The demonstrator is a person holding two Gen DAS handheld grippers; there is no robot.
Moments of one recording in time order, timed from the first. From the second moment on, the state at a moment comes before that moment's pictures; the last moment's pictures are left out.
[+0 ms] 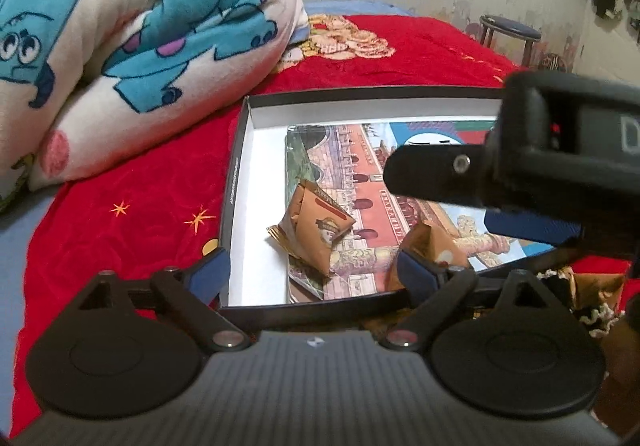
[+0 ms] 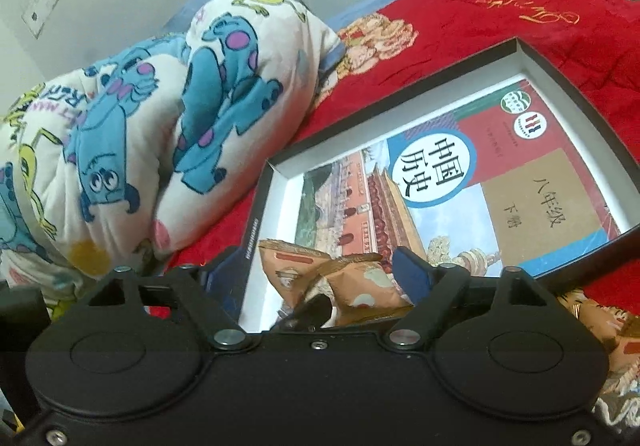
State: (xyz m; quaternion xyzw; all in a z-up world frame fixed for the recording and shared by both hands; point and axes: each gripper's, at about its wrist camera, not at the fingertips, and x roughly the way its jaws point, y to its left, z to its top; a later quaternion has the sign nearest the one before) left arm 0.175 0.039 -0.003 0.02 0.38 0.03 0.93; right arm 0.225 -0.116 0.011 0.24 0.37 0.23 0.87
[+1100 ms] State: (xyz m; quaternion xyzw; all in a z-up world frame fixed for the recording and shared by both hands) left arm 0.070 0.042 0.043 -0.04 0.30 0.00 0.95; right arm 0.135 -0.147 0.068 0.20 0.30 0.21 0.91
